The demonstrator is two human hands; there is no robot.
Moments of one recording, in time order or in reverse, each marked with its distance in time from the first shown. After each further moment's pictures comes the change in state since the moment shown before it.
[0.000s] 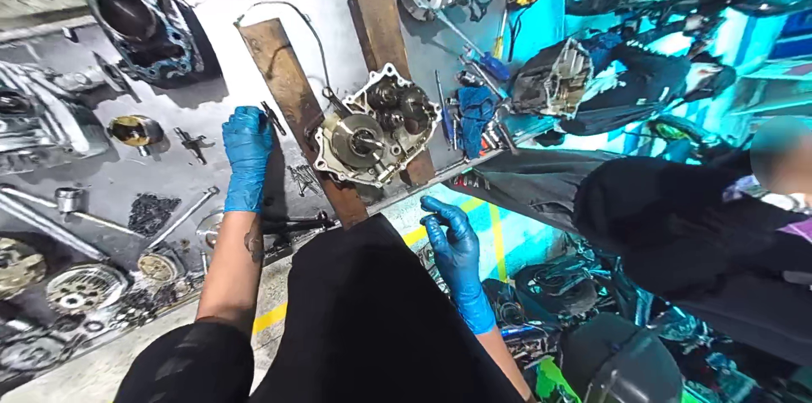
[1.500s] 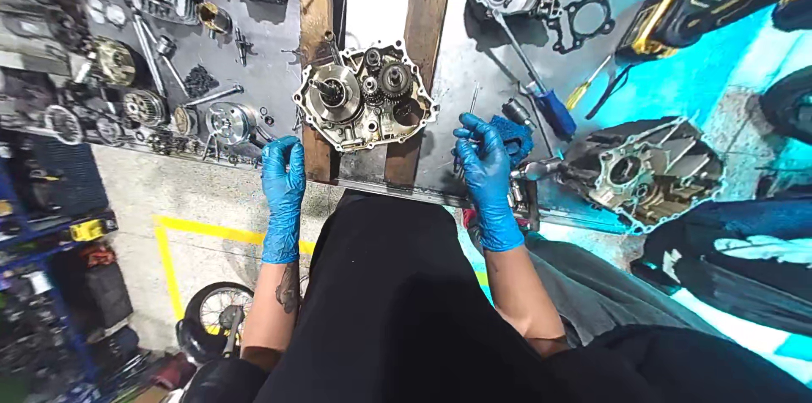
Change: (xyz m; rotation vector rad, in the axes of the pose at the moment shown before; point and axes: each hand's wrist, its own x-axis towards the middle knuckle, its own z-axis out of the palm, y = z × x) left_hand -0.184 0.221 0.086 -0.191 0.644 -0.366; right_hand 0.206 0.166 -0.133 0.224 -0.524 -0.080
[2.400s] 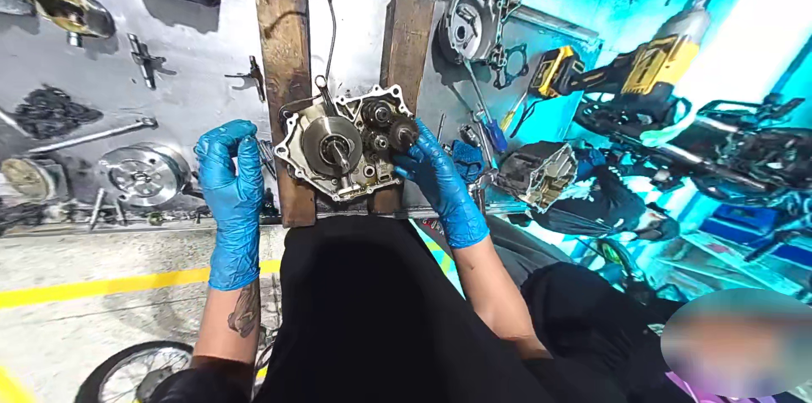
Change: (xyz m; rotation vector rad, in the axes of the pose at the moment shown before) left_hand 0.136 -0.052 -0.002 -0.394 -0.104 0.063; right_hand 0.082 -0.066 0.103 0.317 -0.011 0.660
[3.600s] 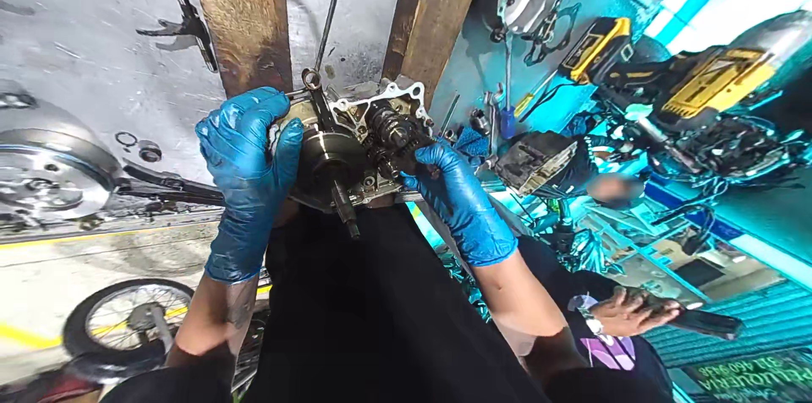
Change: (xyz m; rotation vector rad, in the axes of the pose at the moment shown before) left_hand 0.042 -0.015 0.067 0.300 -0.161 0.083; right_hand 0.029 -0.048 0.031 0.047 0.269 0.406
